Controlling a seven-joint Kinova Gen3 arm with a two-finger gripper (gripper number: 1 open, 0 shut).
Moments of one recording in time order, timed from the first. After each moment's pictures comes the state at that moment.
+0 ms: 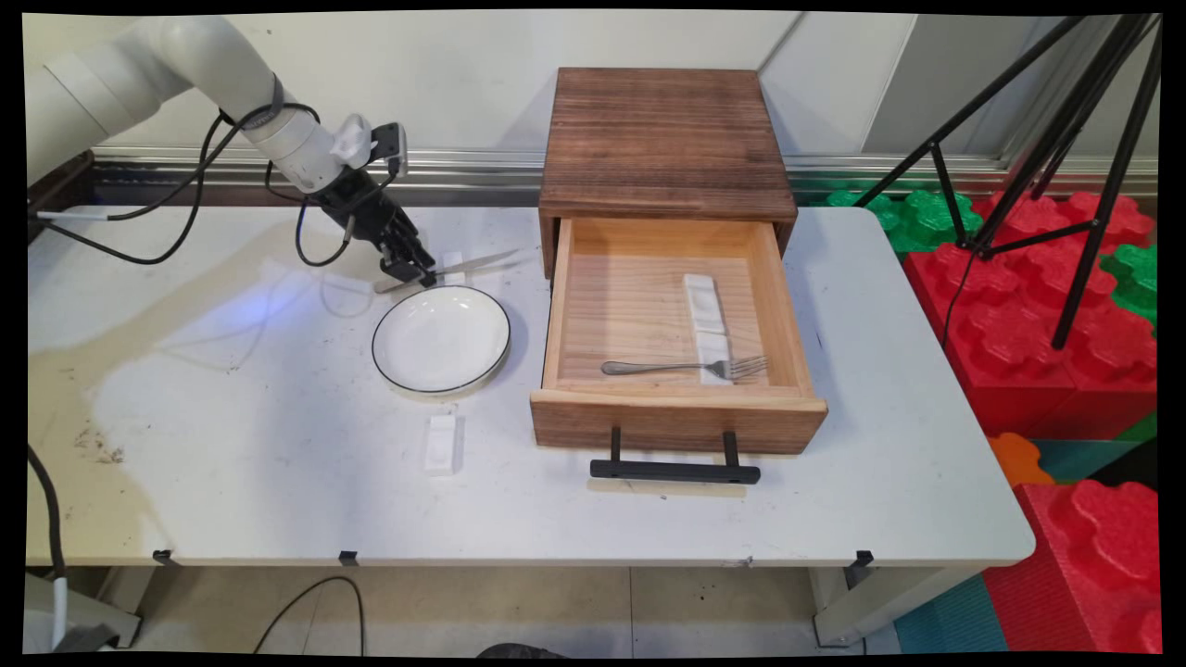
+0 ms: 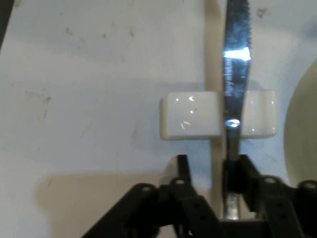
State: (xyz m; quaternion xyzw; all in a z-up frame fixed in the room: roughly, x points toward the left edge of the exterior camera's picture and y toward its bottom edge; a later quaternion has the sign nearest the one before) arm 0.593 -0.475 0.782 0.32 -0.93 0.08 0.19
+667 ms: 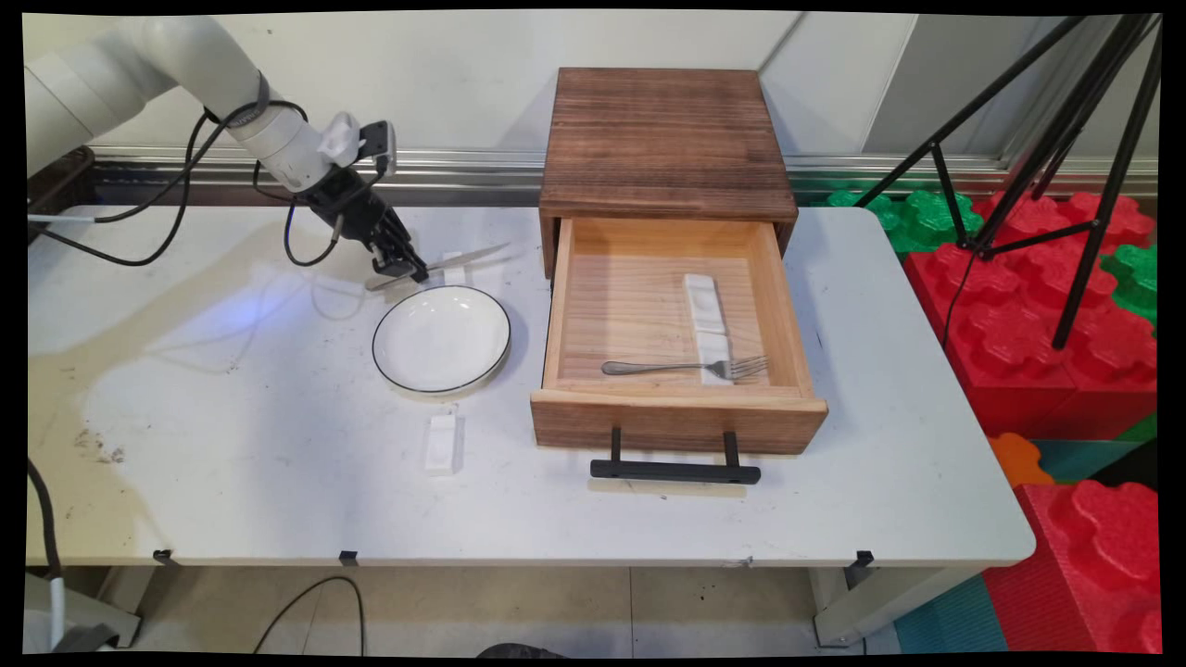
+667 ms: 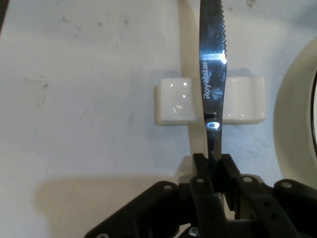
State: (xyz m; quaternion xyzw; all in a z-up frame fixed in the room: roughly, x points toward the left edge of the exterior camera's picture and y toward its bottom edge) arm 0.601 -0.465 0.788 0.32 -0.92 0.08 0.19
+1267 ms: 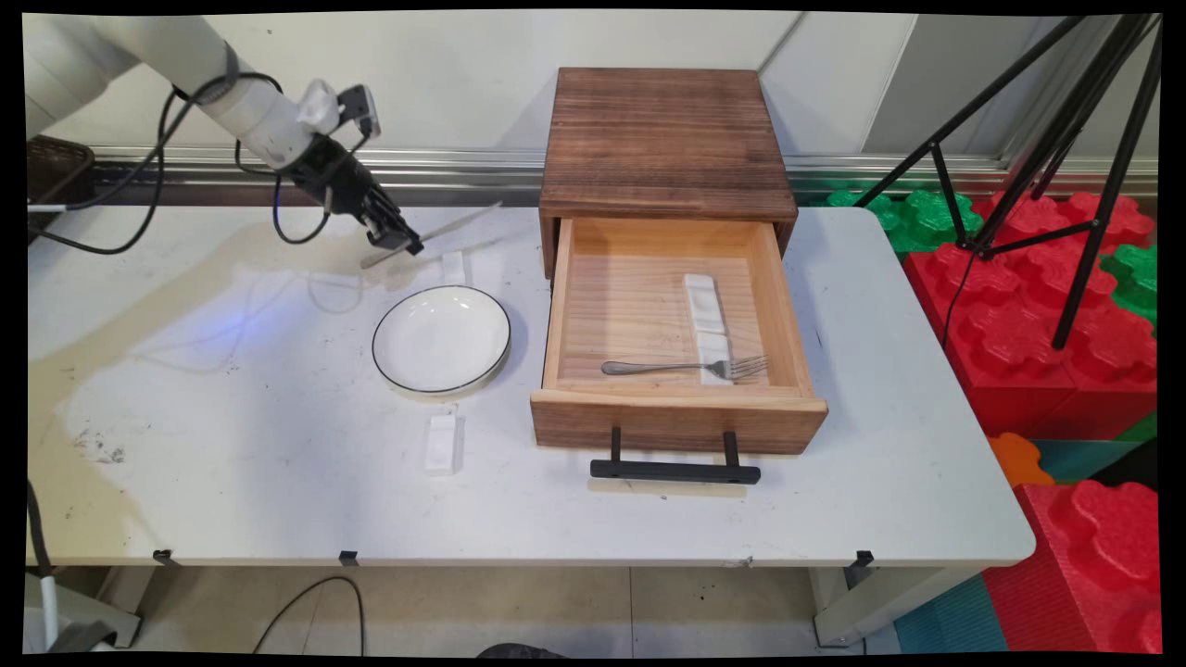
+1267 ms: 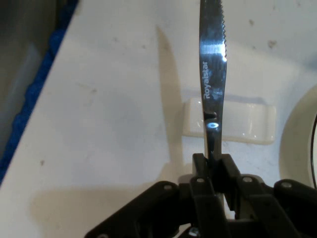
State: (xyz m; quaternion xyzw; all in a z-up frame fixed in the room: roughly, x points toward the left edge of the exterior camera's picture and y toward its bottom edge) arm 0.610 -0.455 0.822 0.37 -0.89 0.11 0.22
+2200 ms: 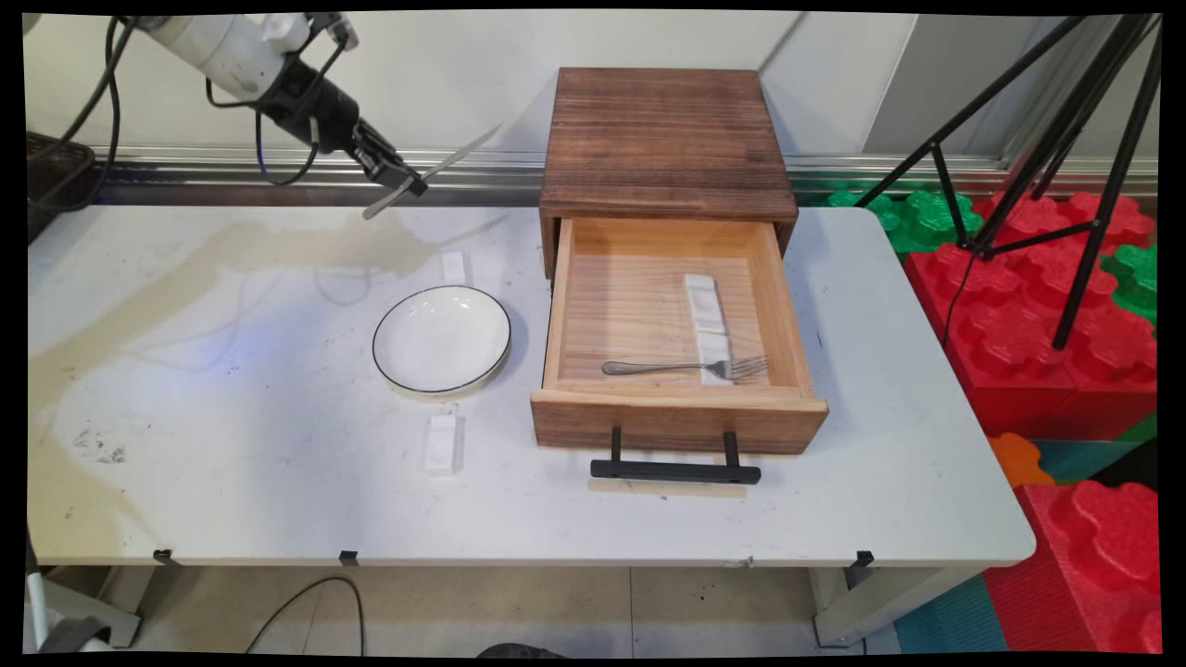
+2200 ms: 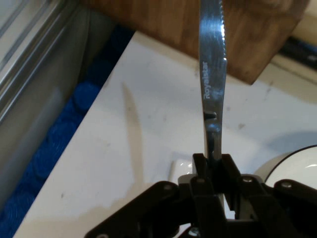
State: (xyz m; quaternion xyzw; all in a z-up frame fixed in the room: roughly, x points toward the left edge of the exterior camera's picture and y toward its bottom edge) arm 0.596 -0.440 0.907 0.42 -0.86 0.13 0.27
